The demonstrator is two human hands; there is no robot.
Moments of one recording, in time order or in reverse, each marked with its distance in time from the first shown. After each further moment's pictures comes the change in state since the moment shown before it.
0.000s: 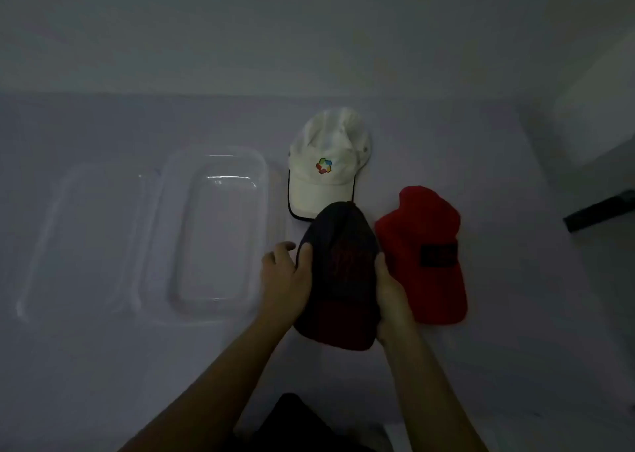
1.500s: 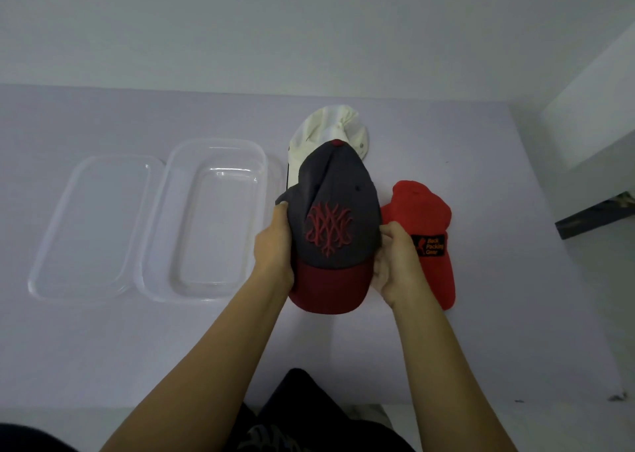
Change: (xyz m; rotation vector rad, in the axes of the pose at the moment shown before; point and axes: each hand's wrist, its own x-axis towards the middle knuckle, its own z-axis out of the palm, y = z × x) left_hand -0.009 0.046 -0.009 -0.698 0.056 -0.396; right_hand -0.026 -0.043 -0.008 0.077 -0.176 -0.073
